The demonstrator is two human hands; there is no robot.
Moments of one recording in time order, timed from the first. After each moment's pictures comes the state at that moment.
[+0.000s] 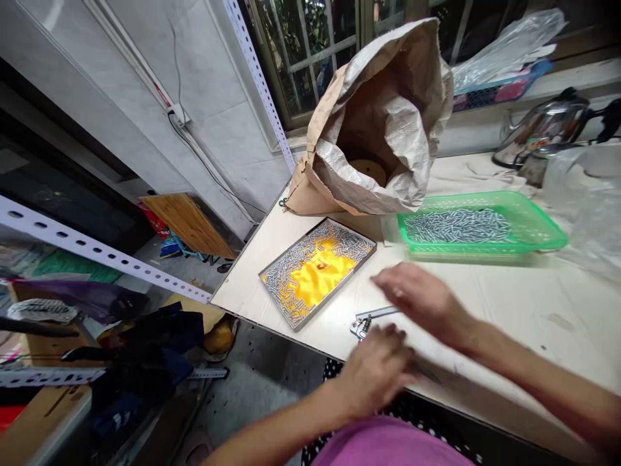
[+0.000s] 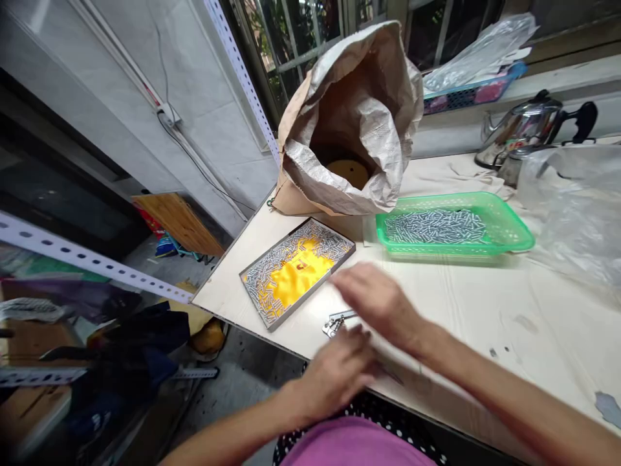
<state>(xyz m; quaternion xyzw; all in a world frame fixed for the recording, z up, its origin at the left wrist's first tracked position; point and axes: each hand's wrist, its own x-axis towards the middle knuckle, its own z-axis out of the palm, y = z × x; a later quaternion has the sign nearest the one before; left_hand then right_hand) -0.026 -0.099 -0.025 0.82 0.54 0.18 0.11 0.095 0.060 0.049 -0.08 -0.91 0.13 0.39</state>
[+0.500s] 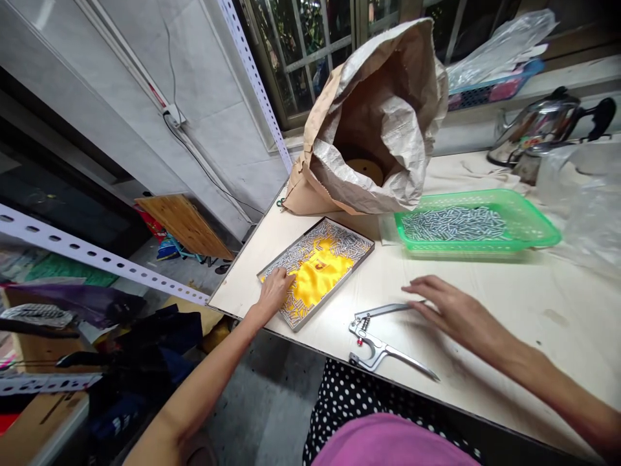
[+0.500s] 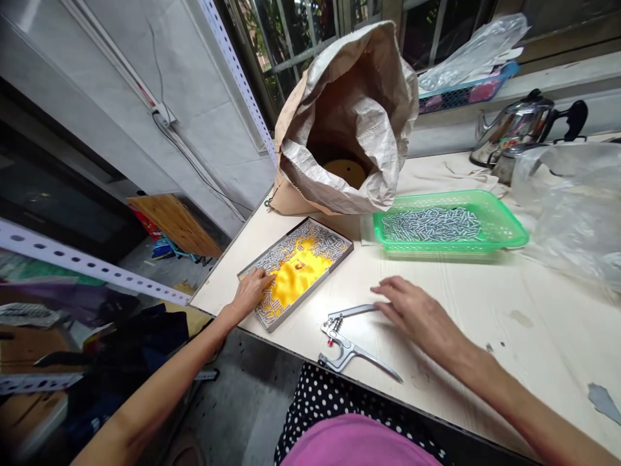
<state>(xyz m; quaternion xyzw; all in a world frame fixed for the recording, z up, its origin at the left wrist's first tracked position) -0.232 -0.062 0.001 0.65 0.76 -0.05 -0.01 0.148 0.073 -0.009 -0.25 -0.91 0.20 0.25</state>
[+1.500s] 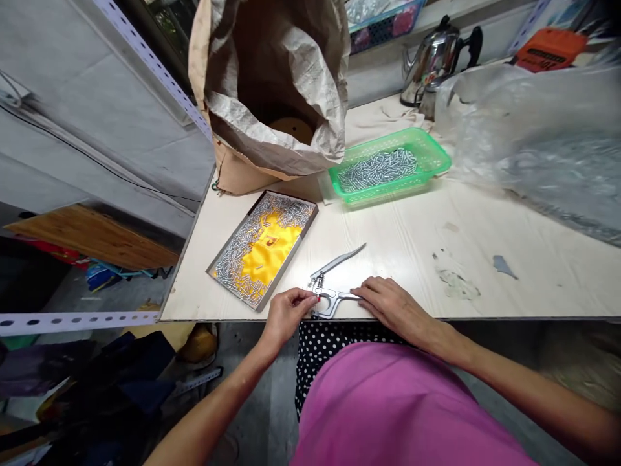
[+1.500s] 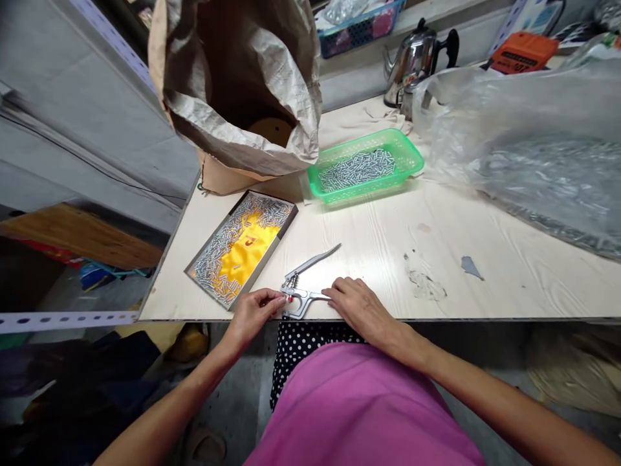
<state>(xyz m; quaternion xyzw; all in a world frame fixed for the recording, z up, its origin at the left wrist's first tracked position) -0.076 -0.092 -0.007 0.46 0.71 0.30 0.44 0.168 -0.025 -0.047 -0.30 -0.91 0.24 0.17</state>
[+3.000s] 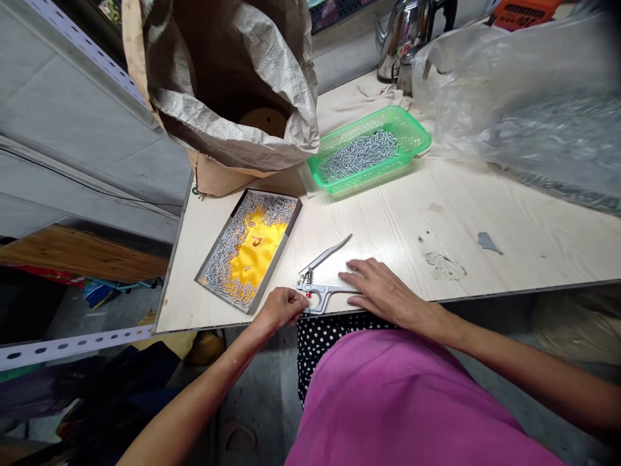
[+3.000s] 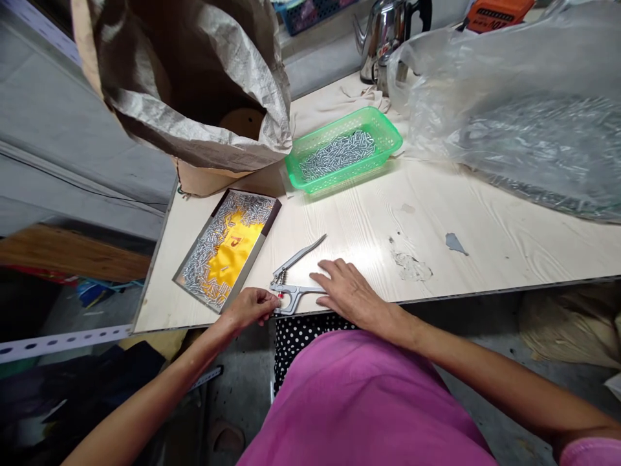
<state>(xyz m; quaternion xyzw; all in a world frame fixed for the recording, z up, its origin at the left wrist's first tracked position) -0.083 -0.063 -0.008 0.47 0.73 0.02 0.50 0.176 -0.017 -0.040 -0.33 -0.91 0.20 0.15</state>
